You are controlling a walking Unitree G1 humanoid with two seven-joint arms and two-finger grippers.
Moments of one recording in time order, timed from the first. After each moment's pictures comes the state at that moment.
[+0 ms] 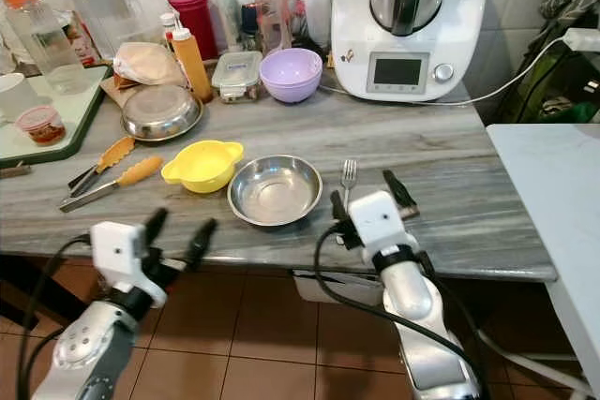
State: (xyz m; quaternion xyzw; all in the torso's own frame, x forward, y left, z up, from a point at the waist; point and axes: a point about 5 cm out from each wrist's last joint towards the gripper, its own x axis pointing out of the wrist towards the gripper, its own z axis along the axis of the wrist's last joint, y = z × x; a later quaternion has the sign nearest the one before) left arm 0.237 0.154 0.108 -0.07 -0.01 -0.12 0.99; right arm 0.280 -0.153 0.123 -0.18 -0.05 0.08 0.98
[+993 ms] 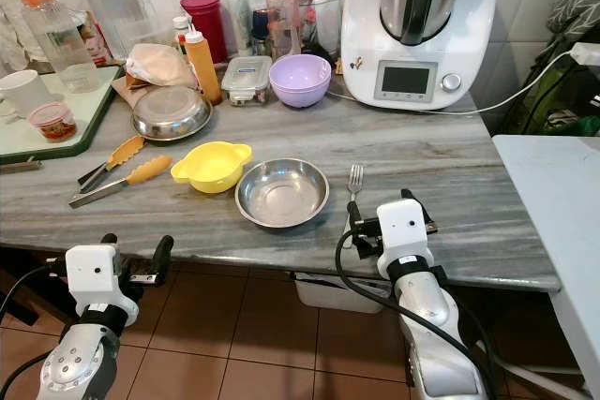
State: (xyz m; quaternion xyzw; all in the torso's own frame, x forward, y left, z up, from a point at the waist) left arm 0.225 0.182 0.081 0.00 0.03 0.01 1.00; right arm 0.275 -0.169 0.111 -0.11 -0.01 0.06 0.99
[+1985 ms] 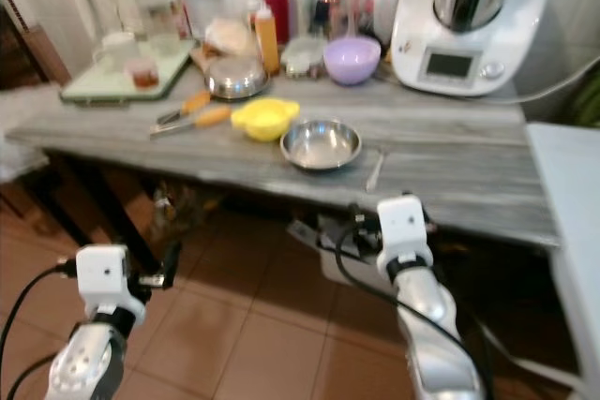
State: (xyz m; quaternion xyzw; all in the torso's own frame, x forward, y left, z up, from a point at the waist) left arm 0.224 0.177 0.074 0.00 0.05 0.00 1.00; right arm 0.278 -0.167 0.108 -0.11 0.02 0.04 0.99
